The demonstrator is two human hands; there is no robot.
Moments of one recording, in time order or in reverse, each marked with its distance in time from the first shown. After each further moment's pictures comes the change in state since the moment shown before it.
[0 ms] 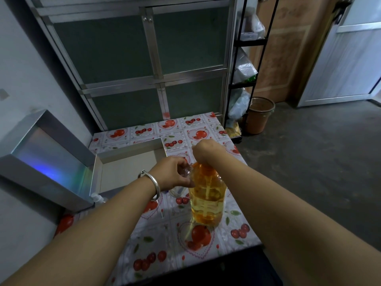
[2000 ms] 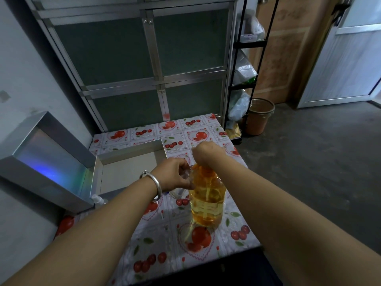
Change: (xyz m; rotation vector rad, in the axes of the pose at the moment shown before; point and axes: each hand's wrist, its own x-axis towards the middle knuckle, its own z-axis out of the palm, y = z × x) left_hand 0.005 0.001 -0.001 0.063 -0.033 0.026; right_hand -0.007 0.001 0.000 0.212 0.048 0.044
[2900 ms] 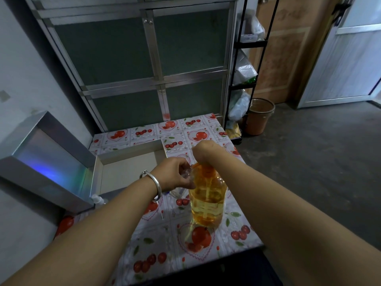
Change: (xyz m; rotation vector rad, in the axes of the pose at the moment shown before) left_hand 0.000 0.000 0.000 -0.012 0.001 -0.004; right_hand 0.001 -0.004 -0.005 0.011 -0.048 -0.023
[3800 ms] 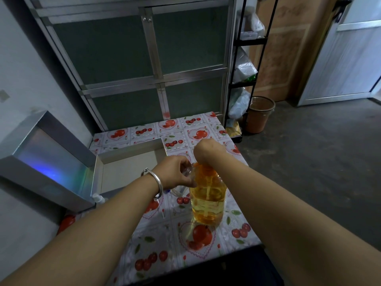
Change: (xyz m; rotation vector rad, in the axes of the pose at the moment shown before) left_hand 0.001 0.001 0.000 0.015 -0.012 0.008; right_hand 0.000 0.000 0.005 -0.066 0.045 0.044
